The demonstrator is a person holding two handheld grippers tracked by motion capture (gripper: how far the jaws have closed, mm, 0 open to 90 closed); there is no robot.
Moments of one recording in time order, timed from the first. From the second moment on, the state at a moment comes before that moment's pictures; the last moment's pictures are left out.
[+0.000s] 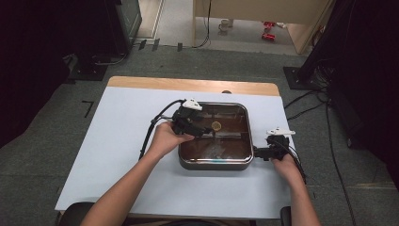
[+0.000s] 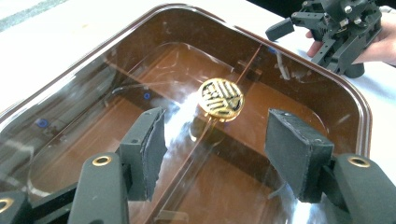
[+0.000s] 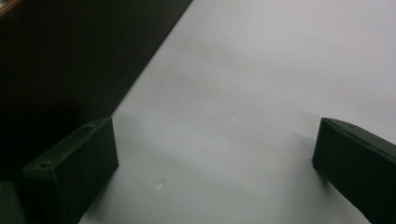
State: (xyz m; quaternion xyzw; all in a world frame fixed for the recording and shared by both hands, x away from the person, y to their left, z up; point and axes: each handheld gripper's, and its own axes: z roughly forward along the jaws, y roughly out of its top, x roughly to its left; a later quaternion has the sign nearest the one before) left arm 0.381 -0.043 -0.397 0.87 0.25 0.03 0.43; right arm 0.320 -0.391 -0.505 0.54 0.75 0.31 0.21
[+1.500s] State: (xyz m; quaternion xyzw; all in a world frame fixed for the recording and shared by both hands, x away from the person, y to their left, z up) left arm 0.351 0.077 -0.427 0.84 0.34 0.09 0.42; right arm 0.320 -0.391 -0.505 0.54 0.75 0.31 0.21
